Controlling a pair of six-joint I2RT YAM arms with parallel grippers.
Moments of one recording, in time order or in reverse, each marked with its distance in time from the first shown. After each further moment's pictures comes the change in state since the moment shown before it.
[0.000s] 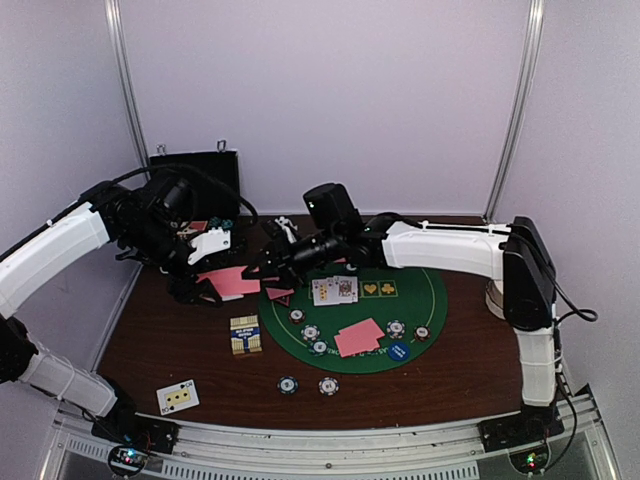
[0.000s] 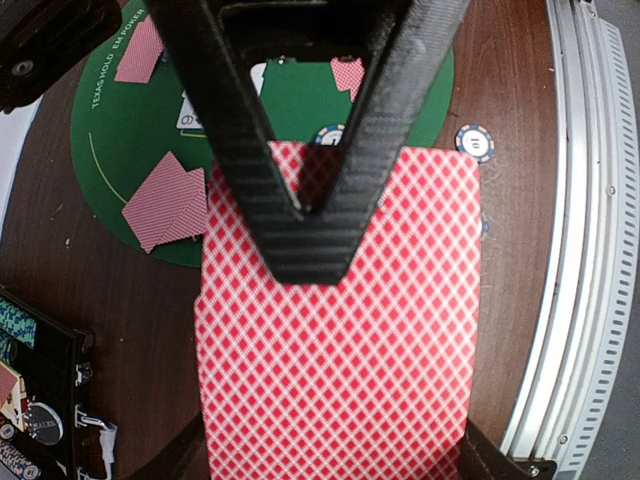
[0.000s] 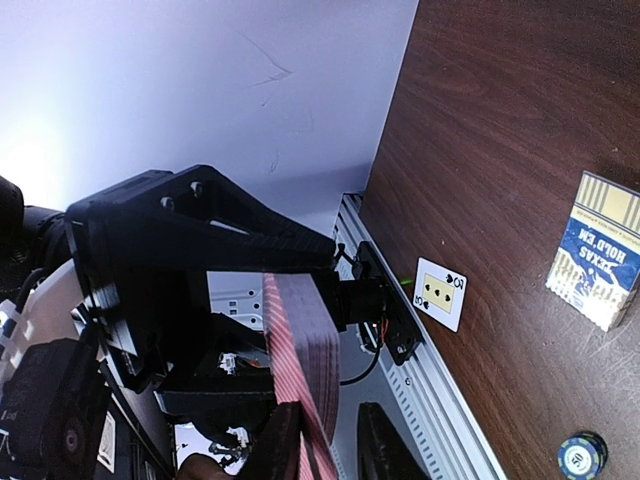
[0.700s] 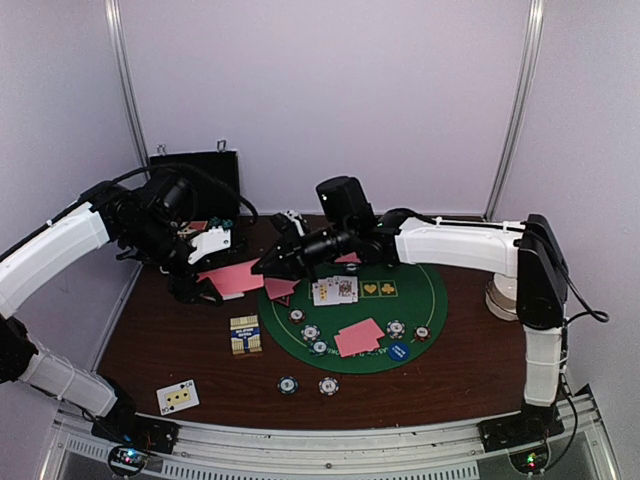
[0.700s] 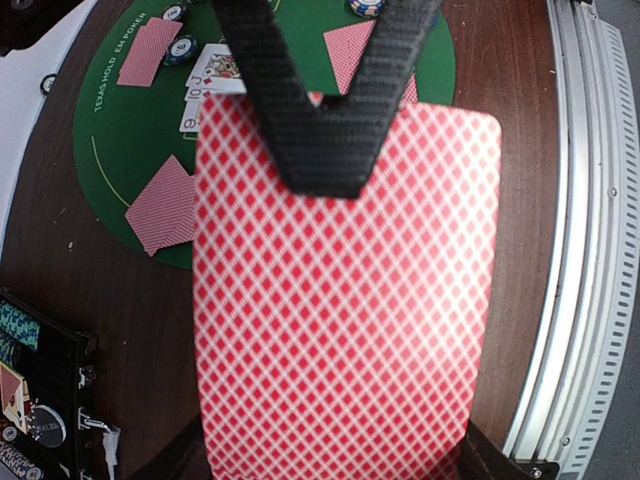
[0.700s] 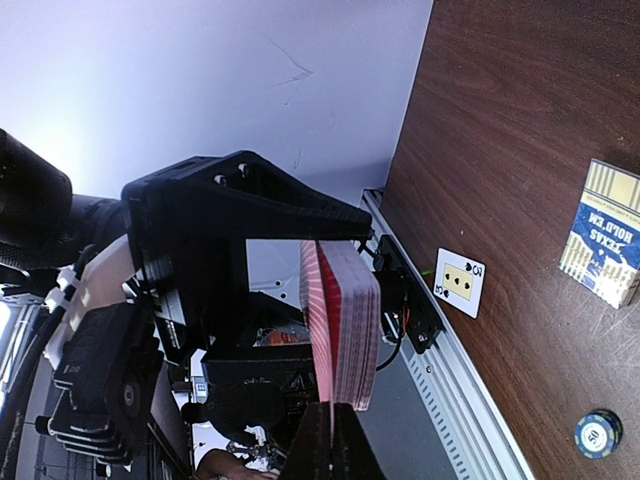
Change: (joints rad) left arm 0.000 0.000 0.000 0.007 0.001 0.000; right arm -0.022 -0.072 -0.074 0.048 -0.036 0.058
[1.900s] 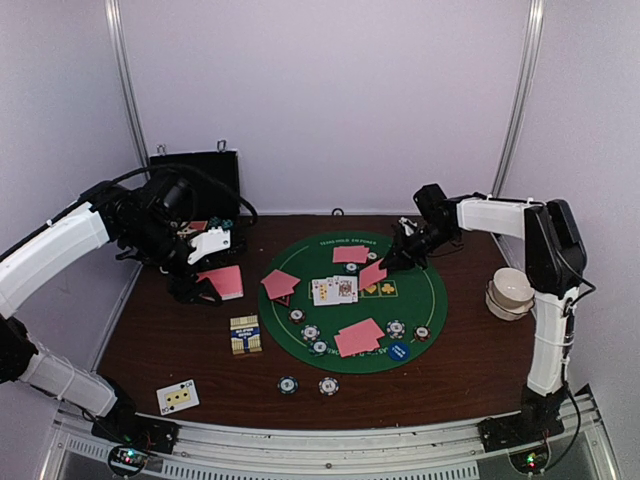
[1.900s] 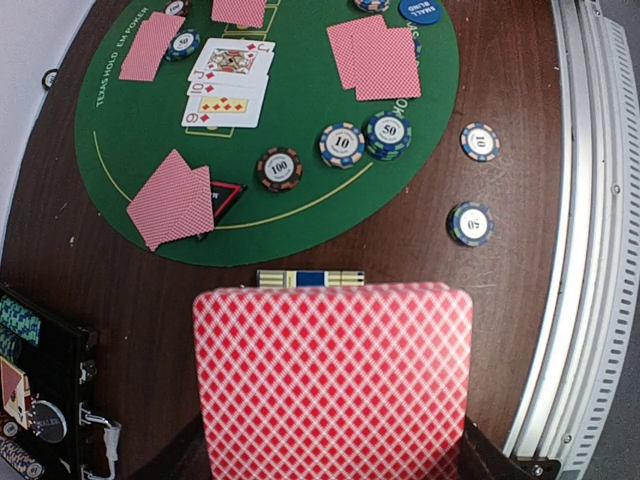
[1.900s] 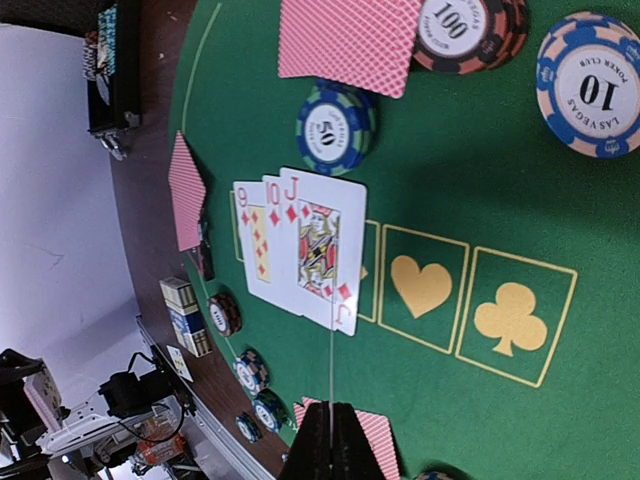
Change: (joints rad) left arm 0.000 0.000 0.000 -0.003 -0.012 0.000; right arm -0.555 0.019 -0.103 -0.606 0.153 -0.606
